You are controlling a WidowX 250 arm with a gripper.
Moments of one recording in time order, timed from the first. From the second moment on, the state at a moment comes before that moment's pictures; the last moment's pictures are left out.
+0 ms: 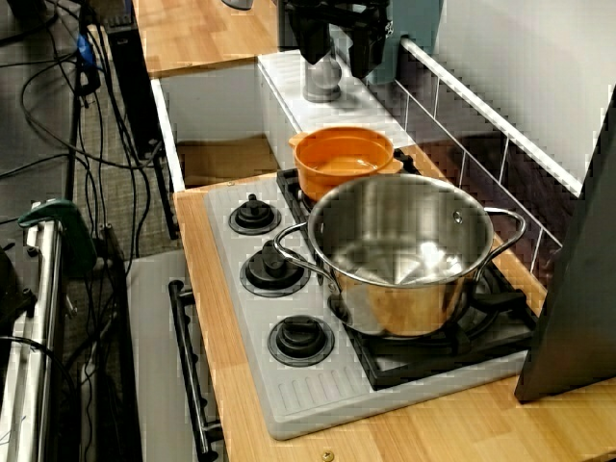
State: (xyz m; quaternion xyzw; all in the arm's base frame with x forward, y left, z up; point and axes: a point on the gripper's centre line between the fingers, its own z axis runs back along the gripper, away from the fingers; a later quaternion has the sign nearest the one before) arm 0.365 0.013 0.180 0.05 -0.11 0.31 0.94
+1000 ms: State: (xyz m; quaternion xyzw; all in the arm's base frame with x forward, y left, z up) arm 0.365 0.011 0.191 0.11 -0.28 0.24 0.92
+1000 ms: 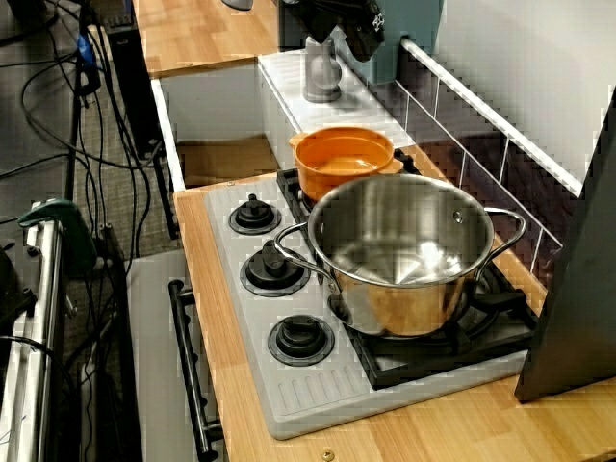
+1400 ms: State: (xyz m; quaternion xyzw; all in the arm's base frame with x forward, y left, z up) arm 0.363 0.016 0.203 0.12 -0.33 0.24 0.91
